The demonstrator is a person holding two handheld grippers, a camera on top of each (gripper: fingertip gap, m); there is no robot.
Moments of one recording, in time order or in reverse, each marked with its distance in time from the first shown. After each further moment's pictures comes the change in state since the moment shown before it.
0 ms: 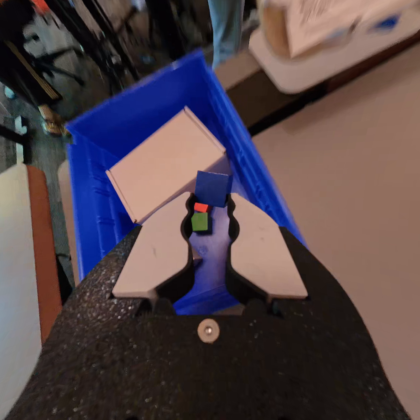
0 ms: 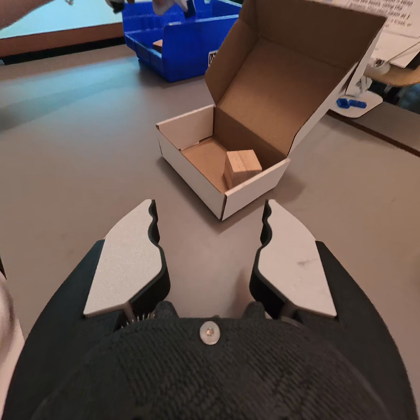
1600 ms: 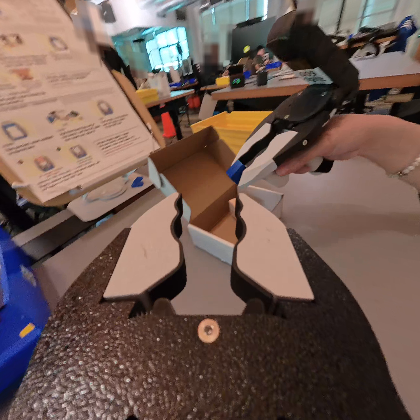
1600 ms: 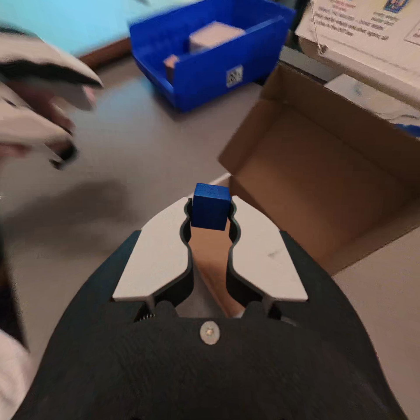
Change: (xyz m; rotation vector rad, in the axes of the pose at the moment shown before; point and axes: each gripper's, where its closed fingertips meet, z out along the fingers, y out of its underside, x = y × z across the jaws) left arm 0.264 0.002 -0.174 0.700 0.526 0.124; right arm -0.009 -0.092 0.098 -0.137 -0.099 0.064
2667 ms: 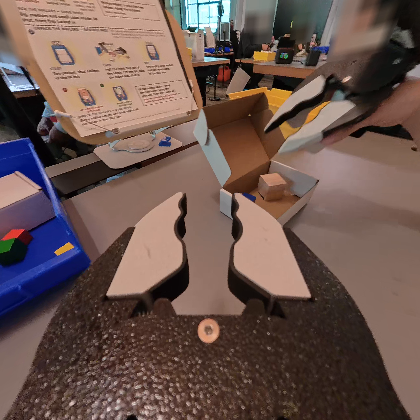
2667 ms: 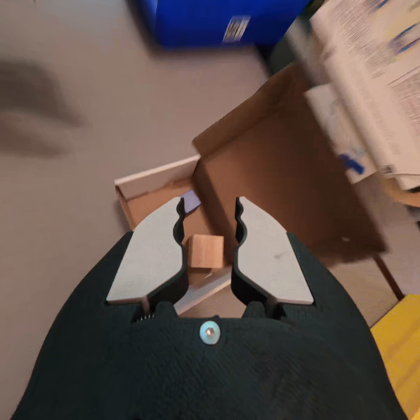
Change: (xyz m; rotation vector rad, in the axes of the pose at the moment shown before) left arm -0.050 0.039 -0.030 -0.095 -0.127 -0.171; right arm 0.029 0.001 0.007 -0.195 0.087 -0.365
